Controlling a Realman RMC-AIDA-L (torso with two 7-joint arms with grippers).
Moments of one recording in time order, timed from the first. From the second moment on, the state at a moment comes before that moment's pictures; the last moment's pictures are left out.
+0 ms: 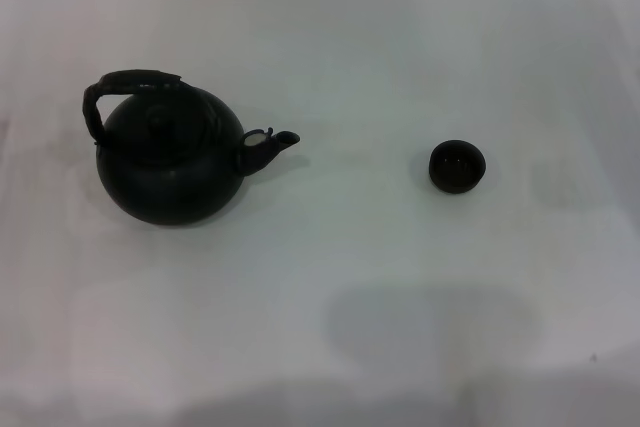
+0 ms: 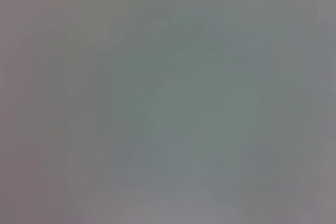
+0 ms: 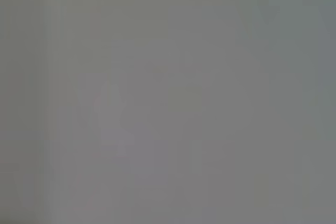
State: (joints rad) left arm -0.32 -2.09 0.66 -0.06 0.59 1.31 -0.14; right arm 0.36 2.00 -0.66 -0.17 2.17 1.11 -2.71
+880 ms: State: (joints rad) left arm -0.27 -2.08 0.67 -0.07 0.72 1.27 -0.23; right arm 0.48 1.89 -0.78 -0.95 1.14 1.56 -1.59
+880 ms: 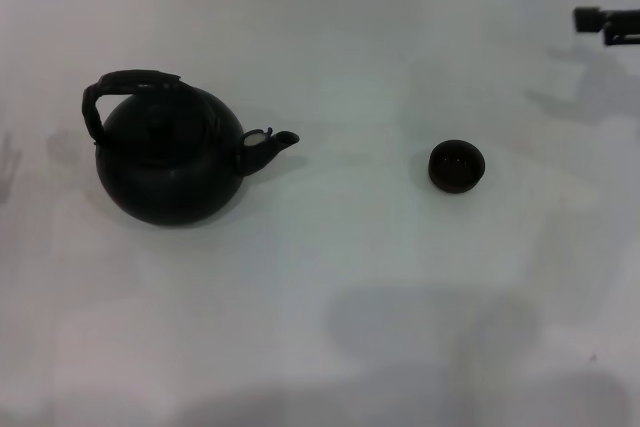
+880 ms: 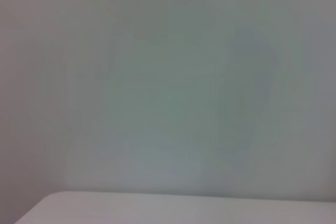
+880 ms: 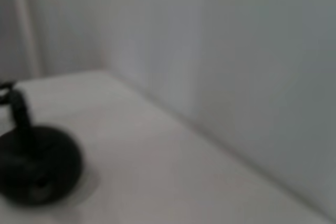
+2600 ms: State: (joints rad) left arm -0.21 -2.07 0.67 0.01 0.85 1.41 -0.24; right arm 0.59 2.01 -1.07 -0.77 0.85 1.34 -1.56
